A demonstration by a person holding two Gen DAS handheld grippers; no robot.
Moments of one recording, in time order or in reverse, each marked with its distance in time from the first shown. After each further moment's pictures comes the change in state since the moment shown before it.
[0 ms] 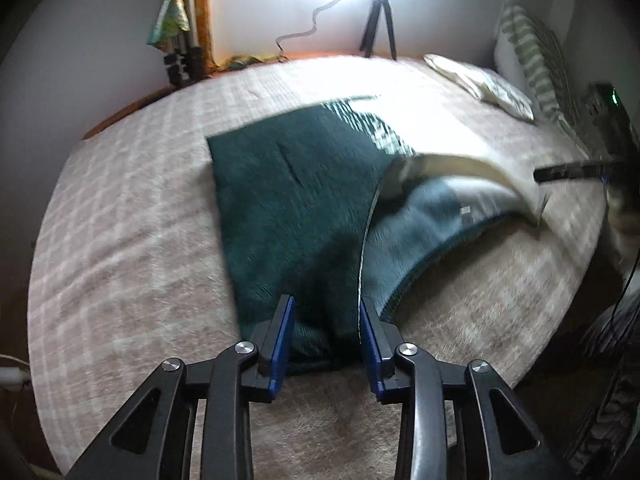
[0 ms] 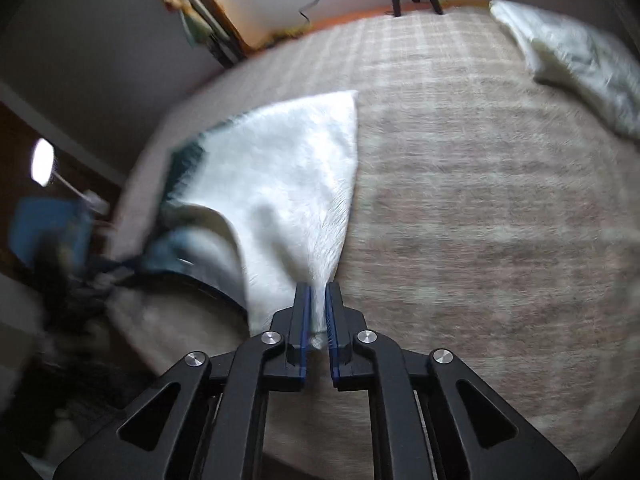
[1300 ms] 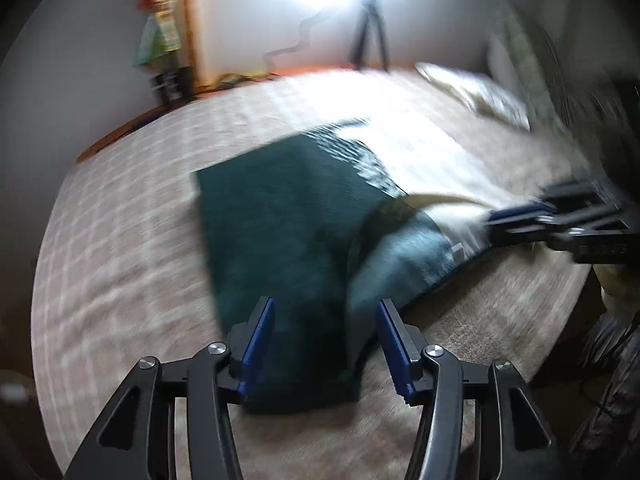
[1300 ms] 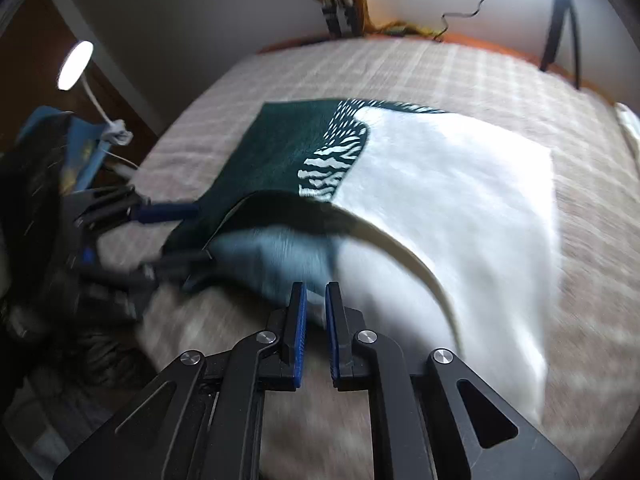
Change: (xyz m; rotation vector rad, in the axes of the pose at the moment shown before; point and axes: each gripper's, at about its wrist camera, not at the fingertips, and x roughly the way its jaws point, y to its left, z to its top) left arm -0.006 0.001 0.021 -0.018 -0.033 -0.022; right arm 0.029 0.117 -0.001 -0.275 -0.016 0.075
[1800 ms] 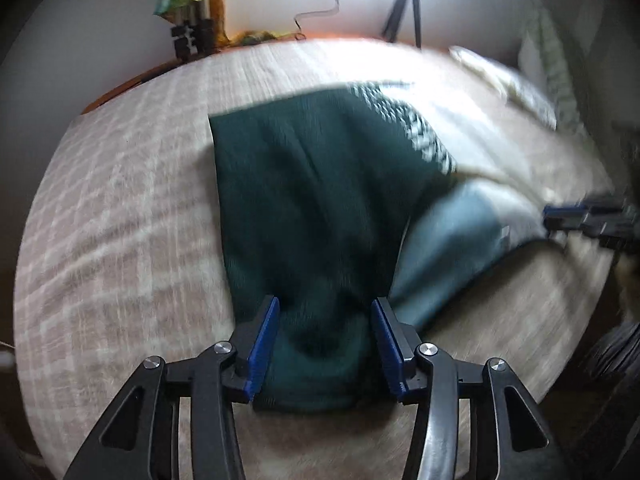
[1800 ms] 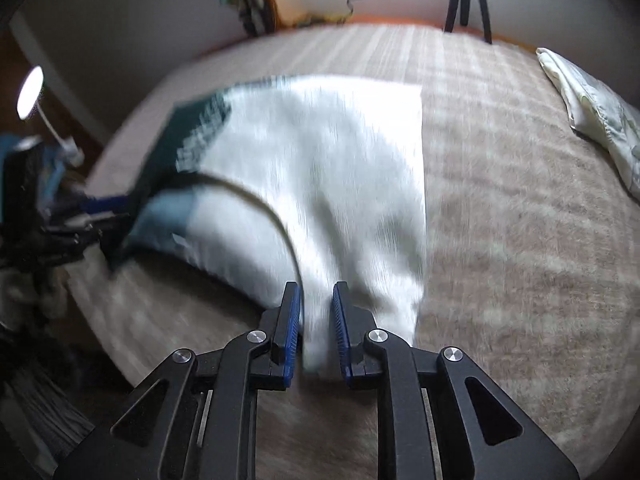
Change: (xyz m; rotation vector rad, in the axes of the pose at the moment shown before) left arm 0.039 0.006 -0.013 -0.013 0.107 0.037; right arm -0.004 -0.062 -0.036 0.102 0.056 -0.164
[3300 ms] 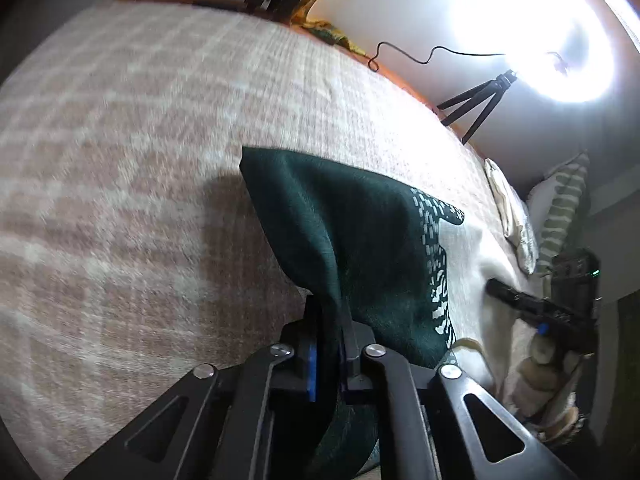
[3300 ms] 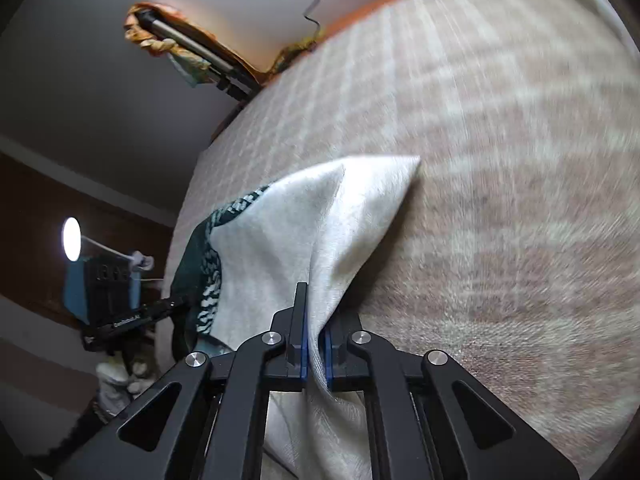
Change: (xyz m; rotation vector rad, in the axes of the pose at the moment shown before) left arm 0.032 0.069 0.055 -0.496 -0.022 -0.283; right arm 0.036 -0.081 0.074 0.329 -0.085 0.418
